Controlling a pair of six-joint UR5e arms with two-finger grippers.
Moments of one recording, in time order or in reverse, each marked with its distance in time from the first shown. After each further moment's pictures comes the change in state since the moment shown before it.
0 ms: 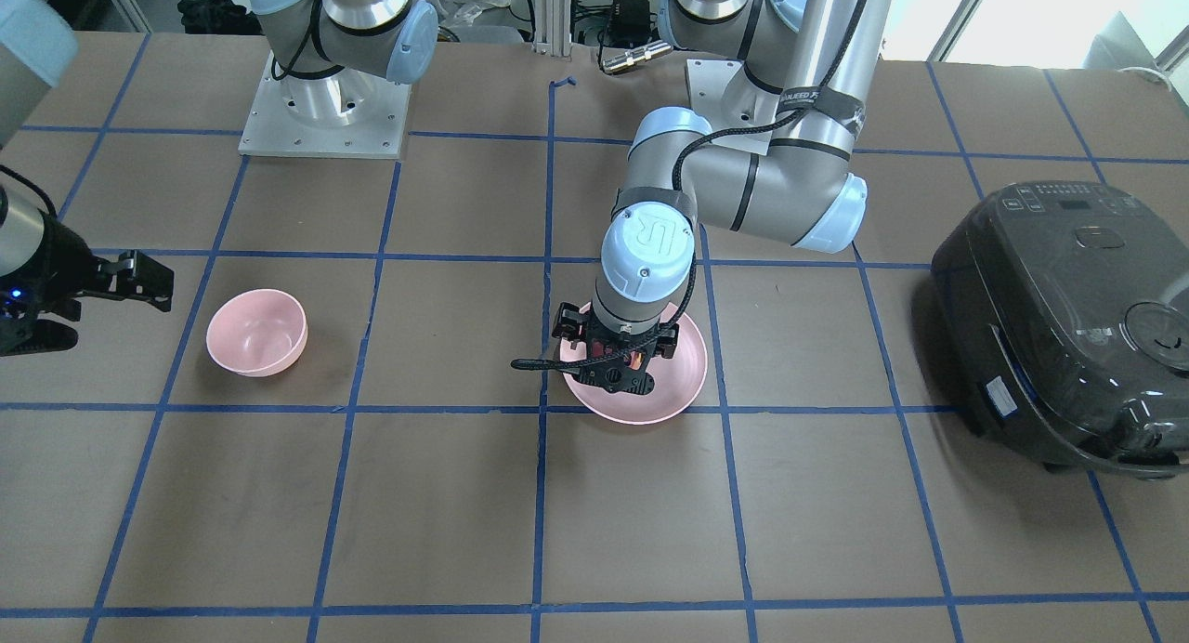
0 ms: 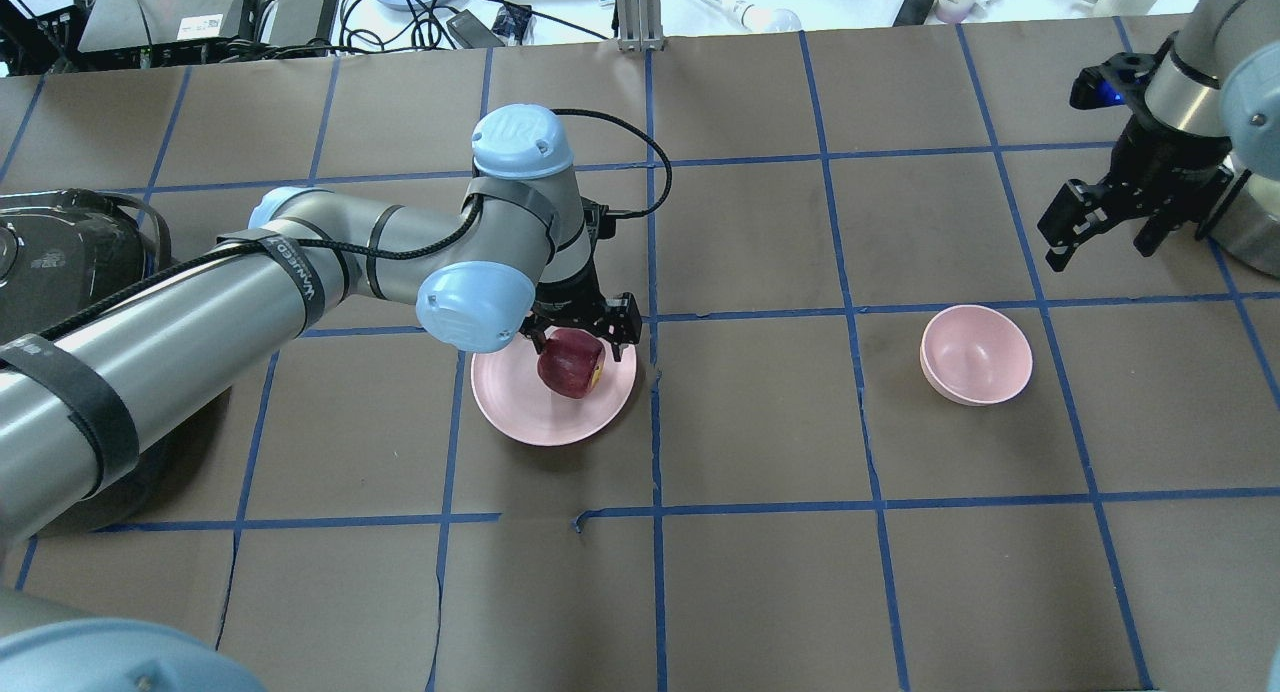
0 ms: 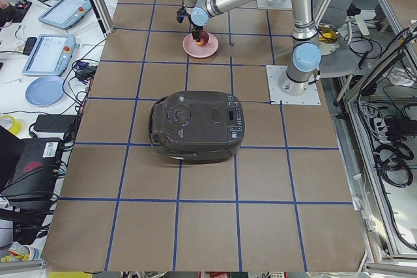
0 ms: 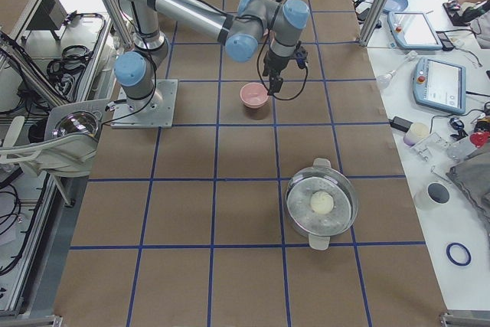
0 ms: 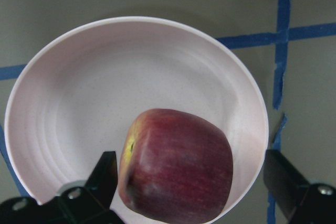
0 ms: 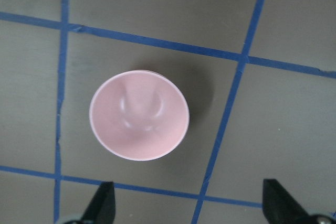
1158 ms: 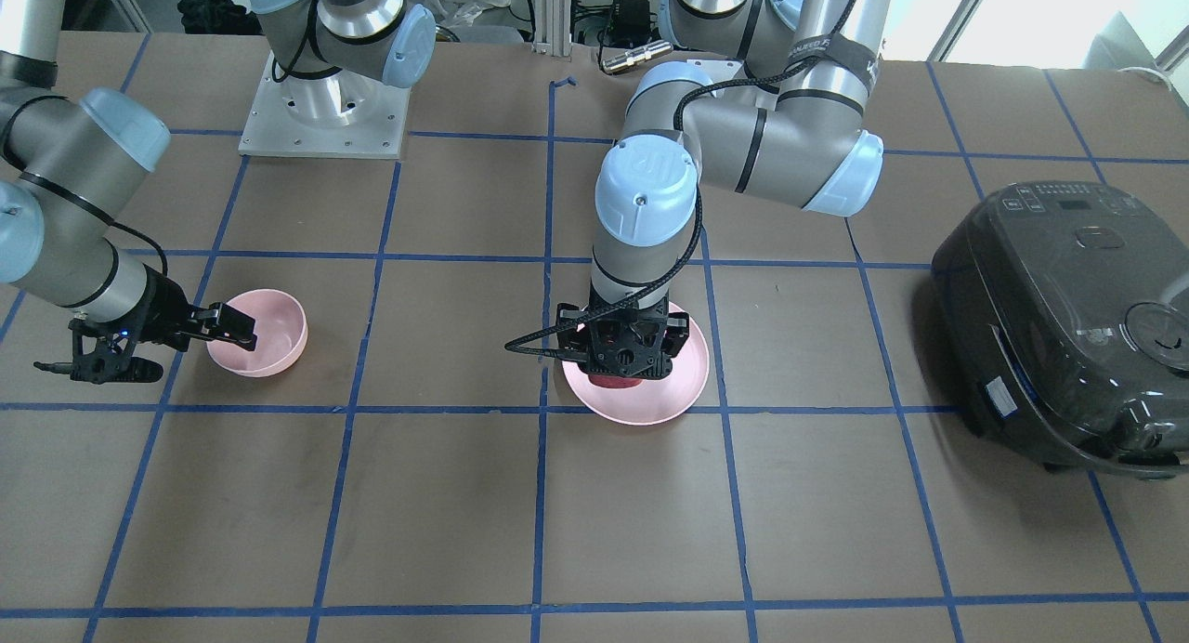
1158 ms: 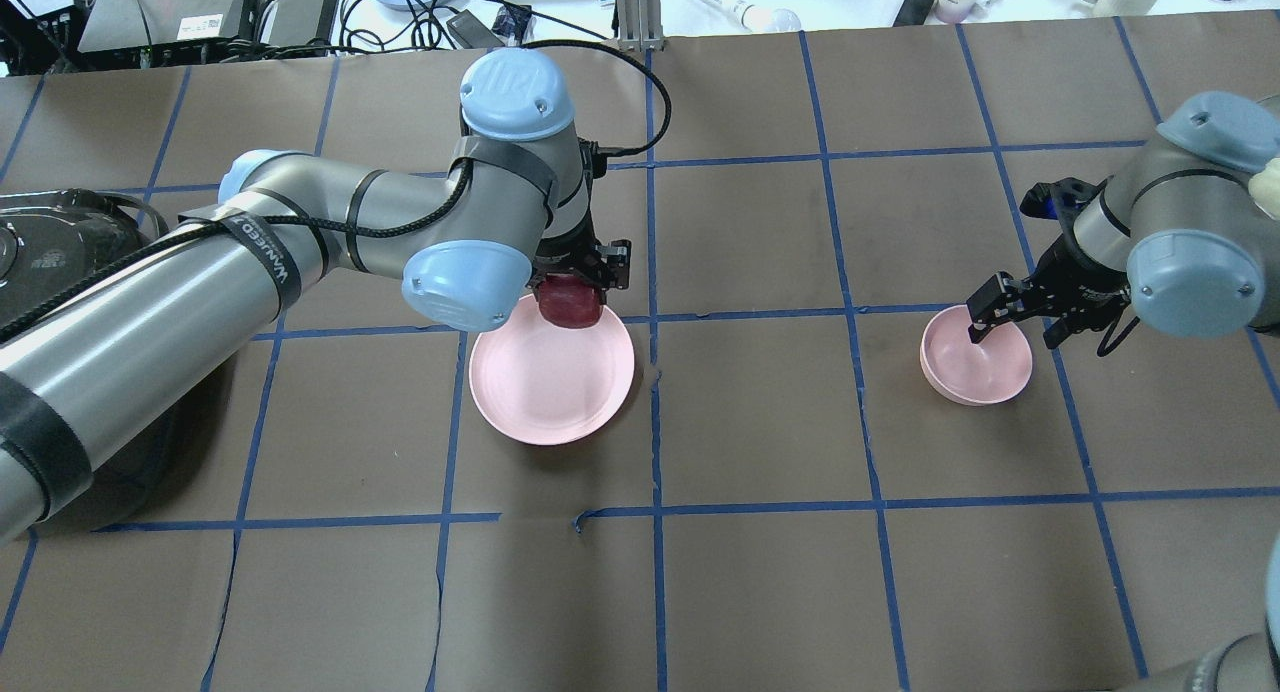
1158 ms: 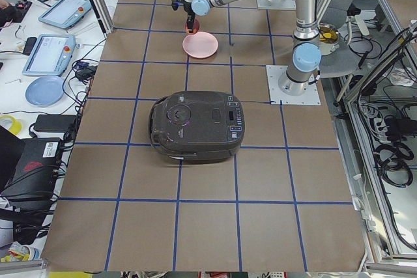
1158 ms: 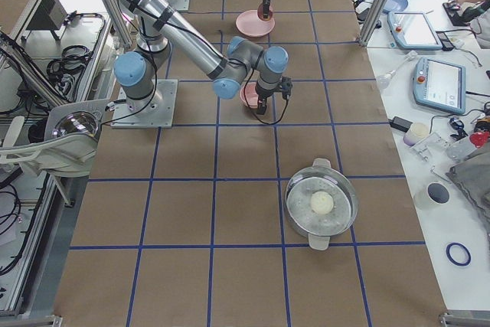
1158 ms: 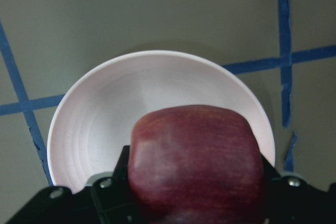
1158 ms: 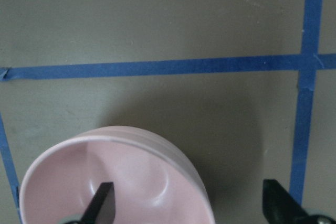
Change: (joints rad) left arm -0.014 0.076 0.087 0.028 0.077 -0.173; right arm -0.027 0.066 0.273 -0.300 0.180 0.118
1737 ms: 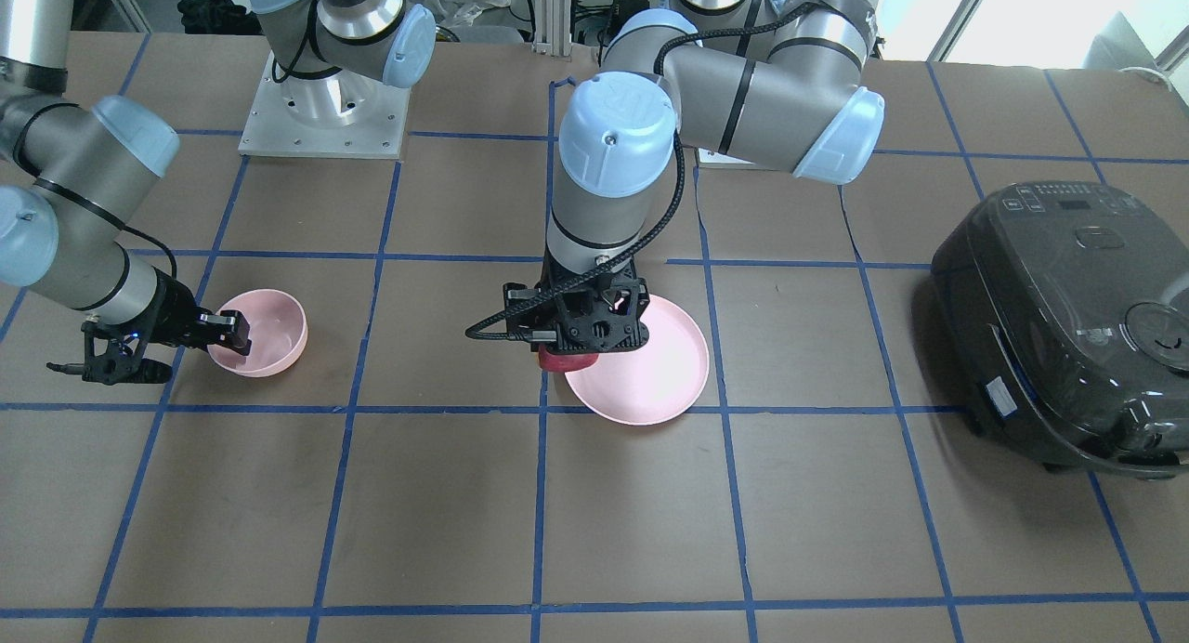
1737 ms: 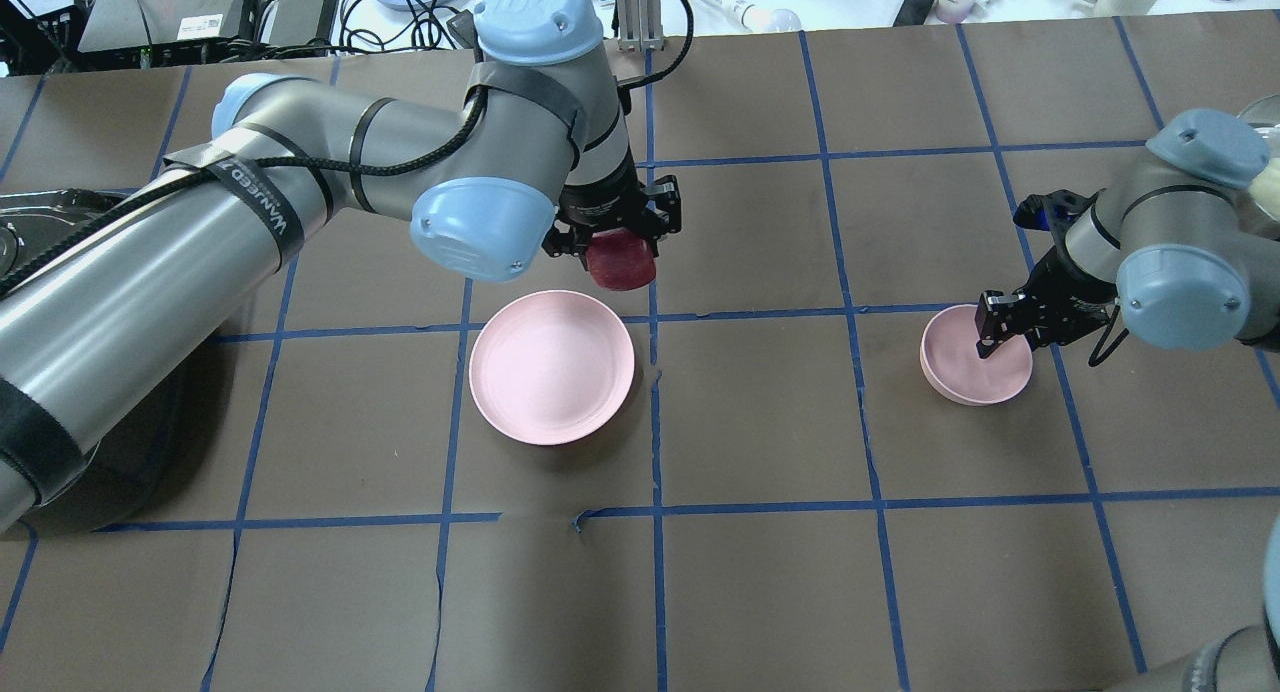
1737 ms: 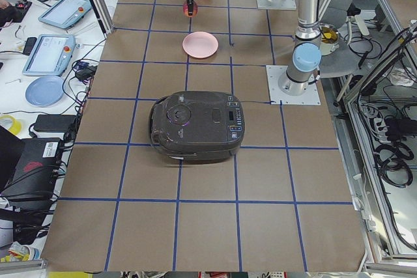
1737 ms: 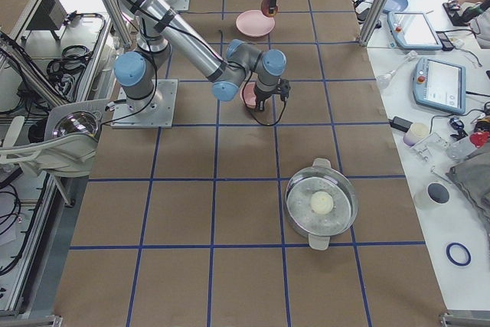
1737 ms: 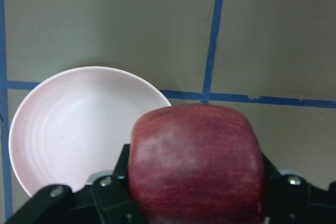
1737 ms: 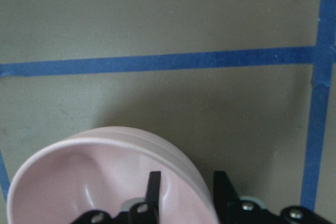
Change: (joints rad) left arm -0.058 0.002 0.163 -0.138 -0.096 -0.250; right arm 0.000 0.008 0.018 -0.028 0.001 0.008
